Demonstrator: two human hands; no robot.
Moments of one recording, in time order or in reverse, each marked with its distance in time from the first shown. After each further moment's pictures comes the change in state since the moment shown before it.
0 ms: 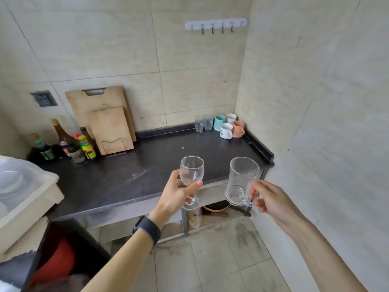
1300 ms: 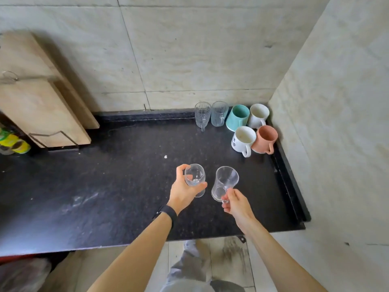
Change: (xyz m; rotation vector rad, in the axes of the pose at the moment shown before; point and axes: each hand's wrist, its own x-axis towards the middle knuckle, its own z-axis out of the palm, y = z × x) left_hand 0.489 -0.113 0.107 0.133 0.225 -0.366; right_hand 0.547 0.109 0.039 -0.087 -0.133 0.438
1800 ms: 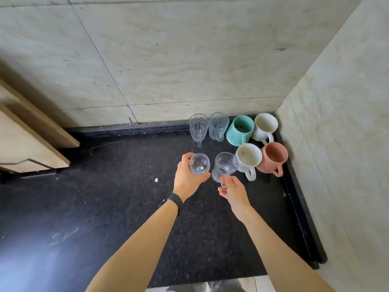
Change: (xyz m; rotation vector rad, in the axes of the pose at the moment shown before) left_hand 0.154 0.059 0.027 0.144 0.038 0.051; right_hand 0.147 -0.085 0.011 0.065 -0.010 0.037
